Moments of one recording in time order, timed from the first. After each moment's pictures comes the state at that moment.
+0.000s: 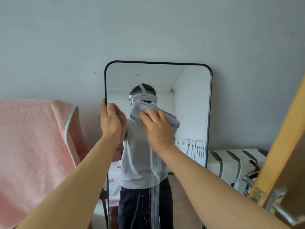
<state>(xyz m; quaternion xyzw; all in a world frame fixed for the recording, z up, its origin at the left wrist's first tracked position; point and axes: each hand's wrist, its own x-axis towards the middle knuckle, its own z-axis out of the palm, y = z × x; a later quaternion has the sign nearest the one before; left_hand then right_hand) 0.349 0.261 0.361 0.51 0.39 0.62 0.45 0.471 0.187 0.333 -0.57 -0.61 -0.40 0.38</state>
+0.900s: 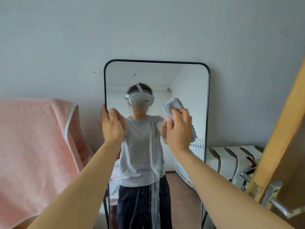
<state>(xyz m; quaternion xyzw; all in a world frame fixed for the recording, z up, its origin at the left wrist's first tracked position) 0.350 0.259 0.336 0.52 0.42 0.61 0.43 0.503 0.156 0.325 -0.67 -0.42 -0.36 0.50</state>
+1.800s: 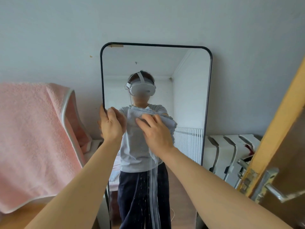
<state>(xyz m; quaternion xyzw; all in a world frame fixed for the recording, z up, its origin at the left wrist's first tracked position) 0.347 0.242 0.306 0.50 0.44 0.61 0.44 0.466 0.158 0.288 -0.56 -0.67 -0.36 0.33</state>
